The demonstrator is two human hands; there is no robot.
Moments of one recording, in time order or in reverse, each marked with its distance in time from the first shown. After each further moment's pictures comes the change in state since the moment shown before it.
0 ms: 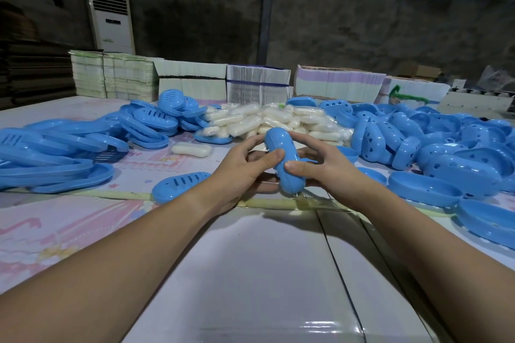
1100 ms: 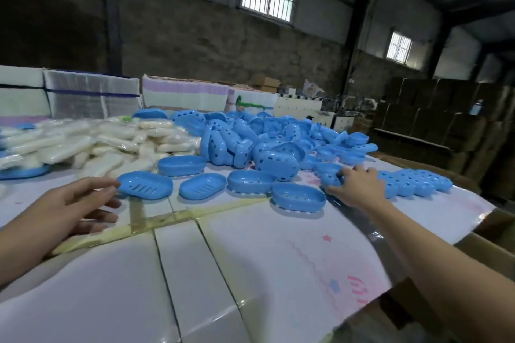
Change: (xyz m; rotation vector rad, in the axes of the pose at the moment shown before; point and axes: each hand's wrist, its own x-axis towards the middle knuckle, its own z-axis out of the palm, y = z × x) left_hand 0.020 -0.030 -0.012 0.238 -0.002 -0.012; right_hand -0.210 0.051 -0.261 -1.393 0.735 0.945
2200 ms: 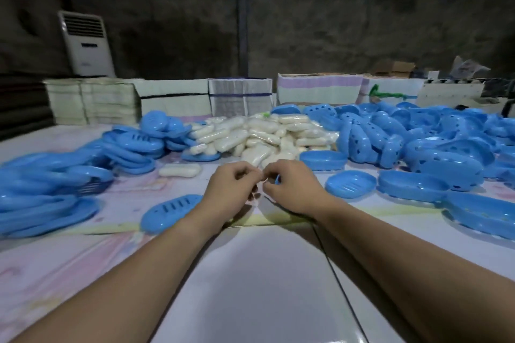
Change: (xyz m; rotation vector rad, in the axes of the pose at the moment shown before) left_hand -0.013 0.029 0.003 0.273 0.280 0.062; right_hand -0.151 -0.351 -0.038 0.769 -0.147 -0.949
